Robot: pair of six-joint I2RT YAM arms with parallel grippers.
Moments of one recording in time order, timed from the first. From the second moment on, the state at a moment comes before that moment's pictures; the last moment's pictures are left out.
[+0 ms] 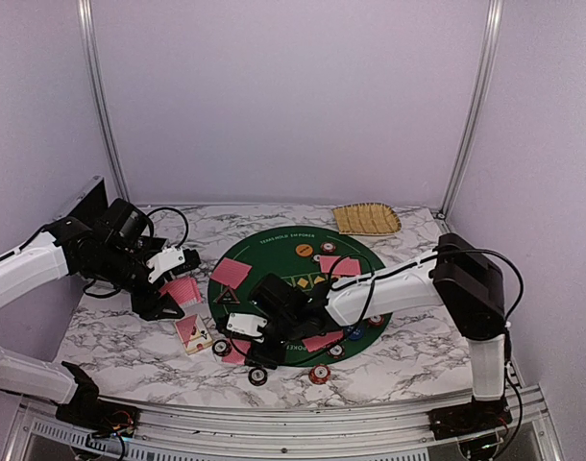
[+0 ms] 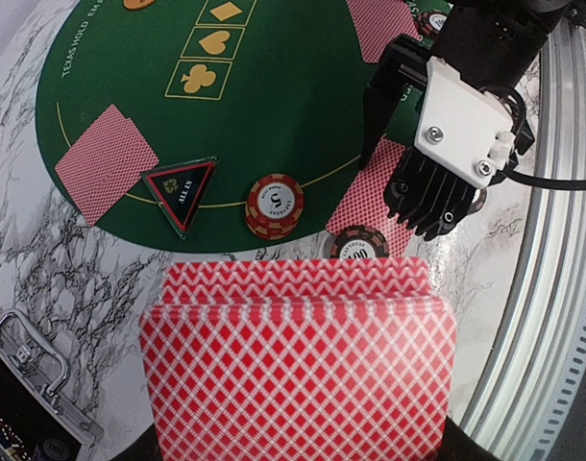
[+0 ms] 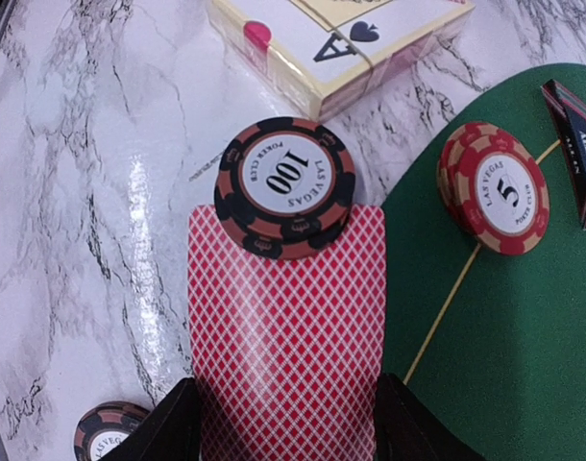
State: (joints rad) left arm -0.53 1.16 0.97 -0.90 0.31 0.56; right arm 1.14 2.09 1.37 -0.25 -0.15 -0.27
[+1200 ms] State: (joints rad) left arm -0.53 1.16 0.99 -0.91 0.31 0.56; right arm 1.01 1.90 1.20 -0.23 -0.27 0.03
